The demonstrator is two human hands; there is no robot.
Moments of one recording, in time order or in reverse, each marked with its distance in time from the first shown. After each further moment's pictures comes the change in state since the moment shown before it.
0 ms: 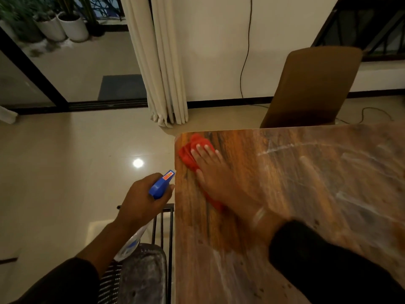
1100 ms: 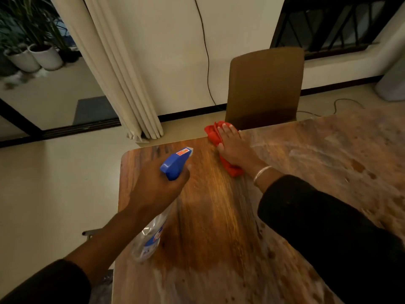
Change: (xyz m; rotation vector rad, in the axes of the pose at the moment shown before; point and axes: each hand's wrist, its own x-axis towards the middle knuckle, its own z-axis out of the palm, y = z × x) left_hand 0.059 0.189 0.104 -0.114 0.038 0.055; right_hand -0.011 0.229 -0.103 -0.010 -0.063 0.308
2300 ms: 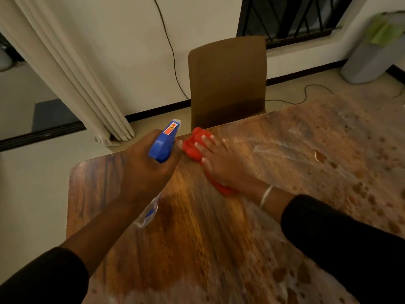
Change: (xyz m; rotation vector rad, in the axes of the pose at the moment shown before) left_hand 0.061 0.044 0.079 -0.086 0.098 0.311; right_hand -0.051 0.084 0.029 -0.038 0.126 -0.133
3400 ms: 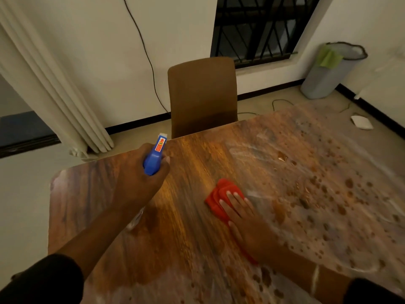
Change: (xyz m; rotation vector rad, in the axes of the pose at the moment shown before) left_hand -0.032 0.038 -0.011 -0.089 -0.129 -0.114; right_hand -0.240 0.002 0.008 0.057 -0.046 0.094
